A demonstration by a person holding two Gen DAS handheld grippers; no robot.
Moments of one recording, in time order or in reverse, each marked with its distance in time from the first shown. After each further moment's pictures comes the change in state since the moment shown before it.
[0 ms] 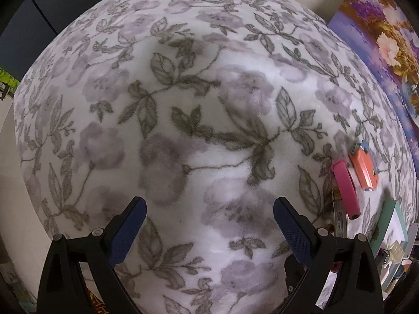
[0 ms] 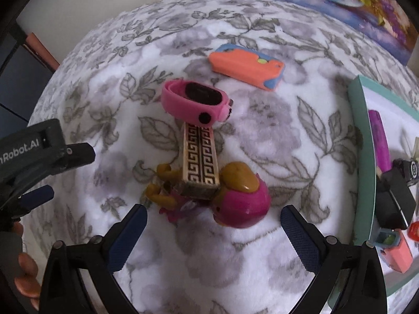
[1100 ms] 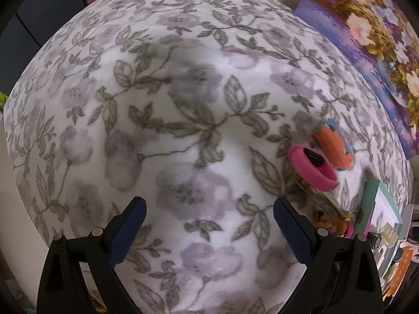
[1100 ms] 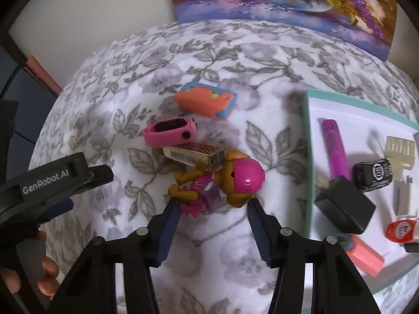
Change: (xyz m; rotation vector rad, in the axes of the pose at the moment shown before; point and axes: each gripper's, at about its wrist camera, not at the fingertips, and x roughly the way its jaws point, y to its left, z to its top) left arm -0.017 -0.066 -0.021 0.083 0.000 -0.054; right arm -0.048 -0.049 0.000 0.064 -0.086 0.032
